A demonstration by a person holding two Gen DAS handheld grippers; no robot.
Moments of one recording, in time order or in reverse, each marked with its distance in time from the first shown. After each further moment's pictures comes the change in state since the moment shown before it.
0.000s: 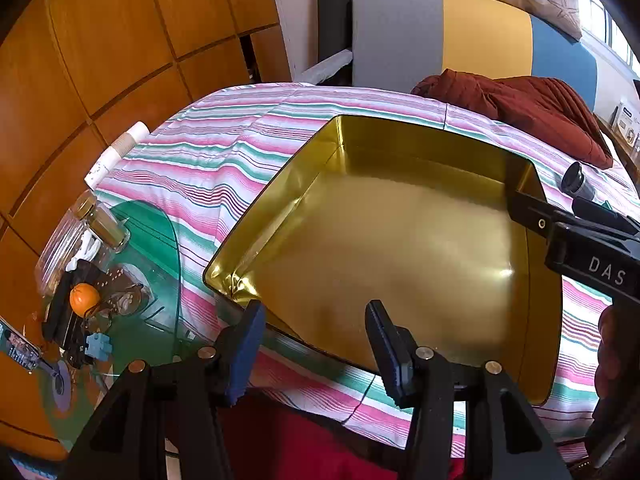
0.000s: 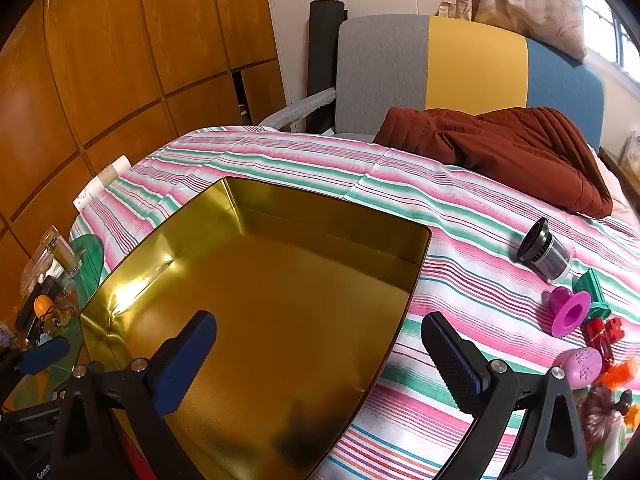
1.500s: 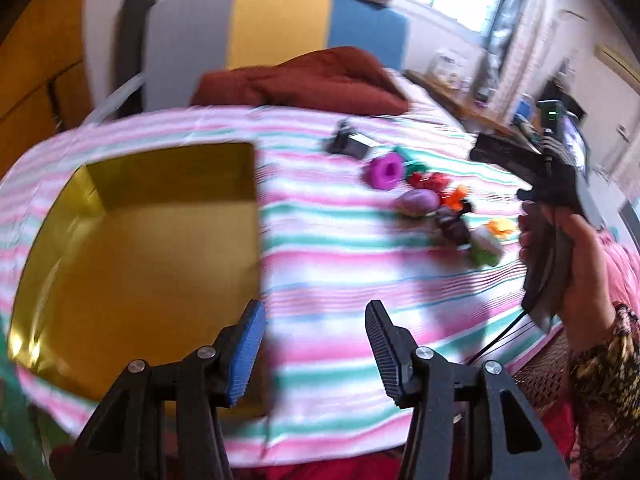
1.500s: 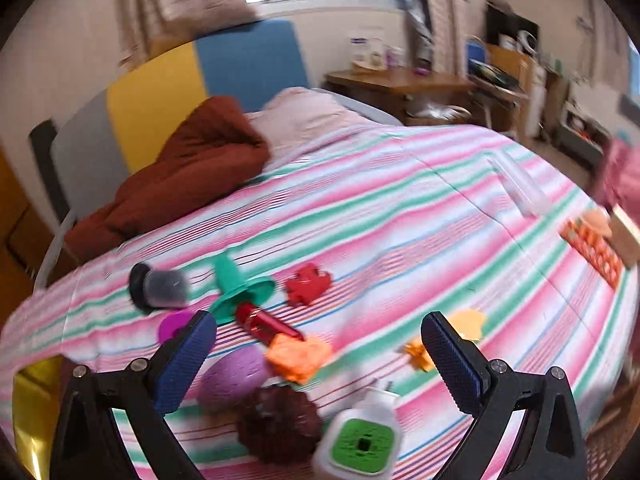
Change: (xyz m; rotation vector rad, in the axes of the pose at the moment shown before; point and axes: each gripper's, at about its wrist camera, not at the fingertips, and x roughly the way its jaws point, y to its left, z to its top) left arm -0.045 -0.149 -0.008 0.363 -0.025 -0.634; right arm -0.121 -0.277 -0.064 0.720 -0.106 -0.629
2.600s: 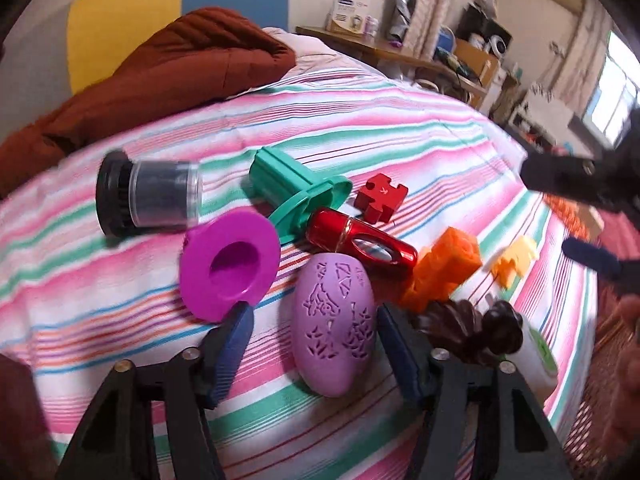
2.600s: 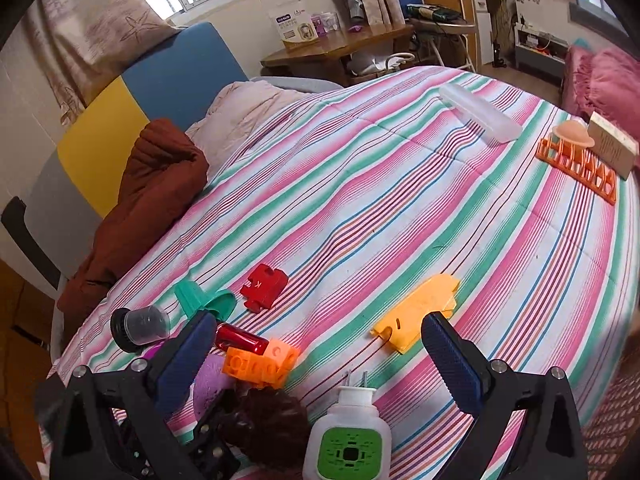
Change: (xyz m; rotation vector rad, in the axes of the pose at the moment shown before) left arm 0.210 -0.099 0.103 0.257 0.110 -0.194; right arm 0.019 -0.042 0.003 0.263 0.091 -0.001
